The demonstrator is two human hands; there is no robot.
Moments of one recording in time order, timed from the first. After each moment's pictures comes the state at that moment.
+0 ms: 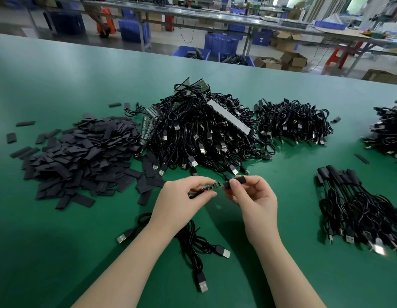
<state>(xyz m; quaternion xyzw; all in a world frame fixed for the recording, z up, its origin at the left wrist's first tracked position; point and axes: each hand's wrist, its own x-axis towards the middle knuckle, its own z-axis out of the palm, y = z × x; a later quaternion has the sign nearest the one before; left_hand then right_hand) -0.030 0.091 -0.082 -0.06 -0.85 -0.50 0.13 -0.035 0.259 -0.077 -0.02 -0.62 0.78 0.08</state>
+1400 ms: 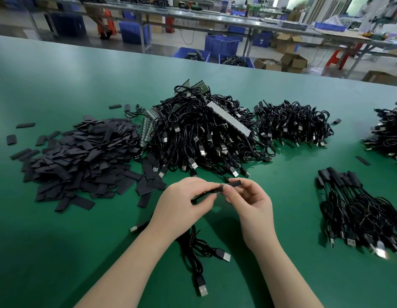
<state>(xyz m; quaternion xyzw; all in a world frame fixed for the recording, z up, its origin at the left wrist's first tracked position) -0.028 0.092 -0.078 -0.14 -0.86 -0.45 0.17 -0.036 0.259 -0.085 0.02 -0.64 0.76 0.04</state>
